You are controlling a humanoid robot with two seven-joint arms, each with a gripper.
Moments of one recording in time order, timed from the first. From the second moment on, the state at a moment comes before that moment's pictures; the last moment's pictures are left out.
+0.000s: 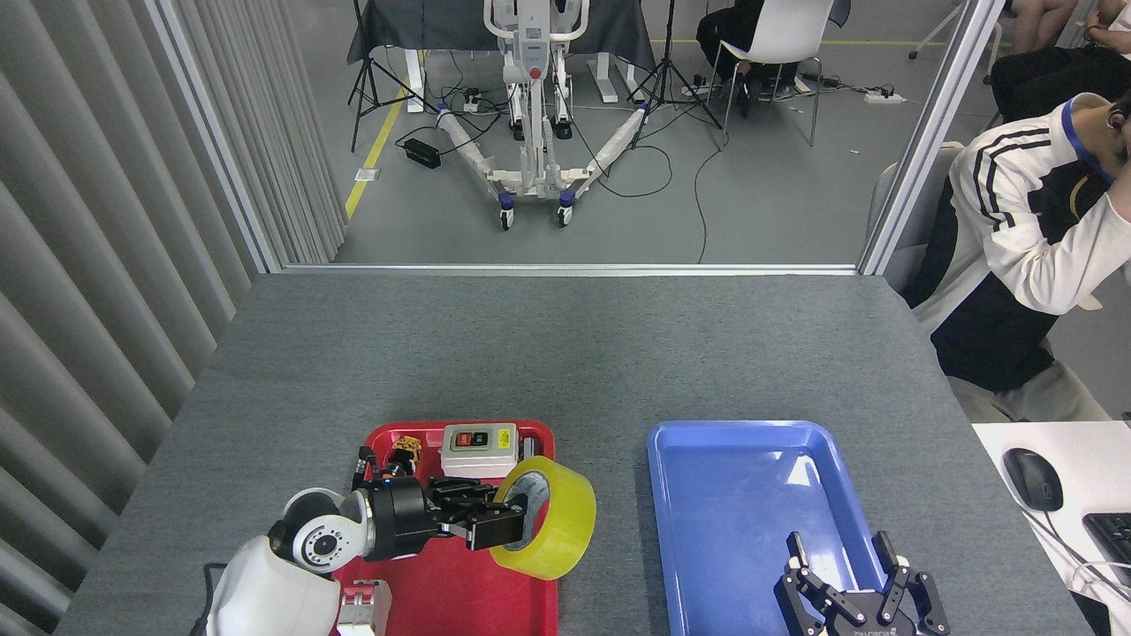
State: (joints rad) left arm -0.37 0.07 -0.07 -1.28 -0.67 -0.74 -1.01; right arm 0.22 -0.04 -0.09 -1.60 1.40 -0.14 -0.19
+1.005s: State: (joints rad) left arm -0.37 -0.03 -0.26 -1.27 -0.62 -0.79 -0.95; right arm 0.29 -0.13 0.01 -1.64 1.51 -0.79 -0.46
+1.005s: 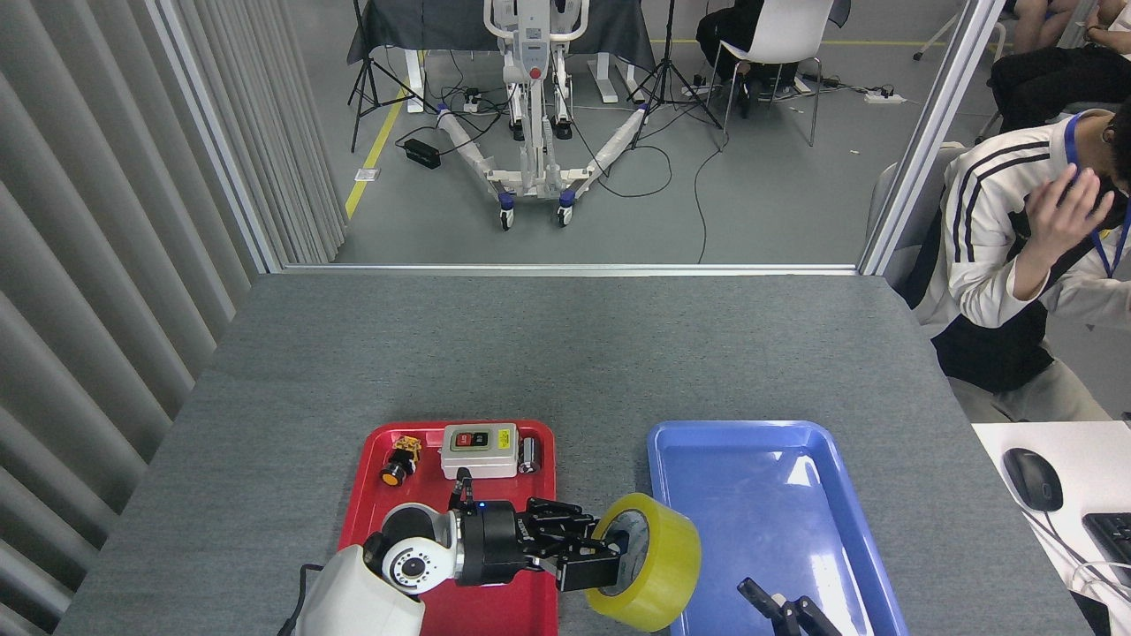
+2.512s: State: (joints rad) left arm -0.27 0.01 -0.10 -1.43 -0.63 -0.63 -0.88; right arm 0.27 -0.13 0.06 -1.66 1.57 -0.66 -0.37
